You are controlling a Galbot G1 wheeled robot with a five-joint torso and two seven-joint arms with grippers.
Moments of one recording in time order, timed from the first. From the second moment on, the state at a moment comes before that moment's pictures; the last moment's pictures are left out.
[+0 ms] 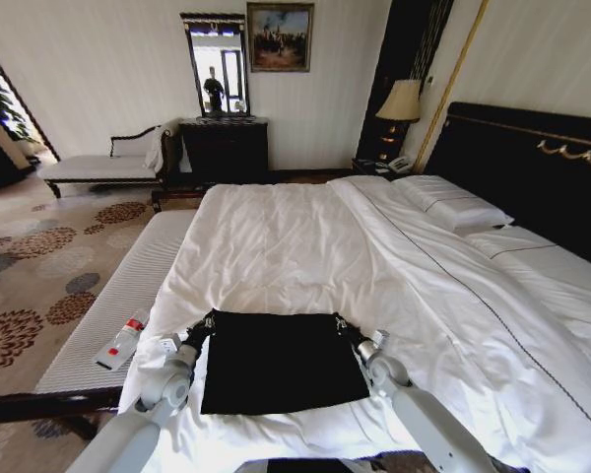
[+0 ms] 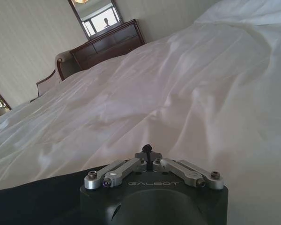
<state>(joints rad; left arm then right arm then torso) 1.31 -0.97 -0.30 -1.85 -0.86 0.09 -0.27 -1.07 1.05 0.16 1.40 0.92 0.02 -0.06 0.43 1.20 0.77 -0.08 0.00</state>
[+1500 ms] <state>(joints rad) 1.55 -0.87 -0.55 -2.35 -0.95 0.12 -0.33 -1.31 0.96 0.49 2.22 1.04 -0.23 0.43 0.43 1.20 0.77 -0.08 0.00</state>
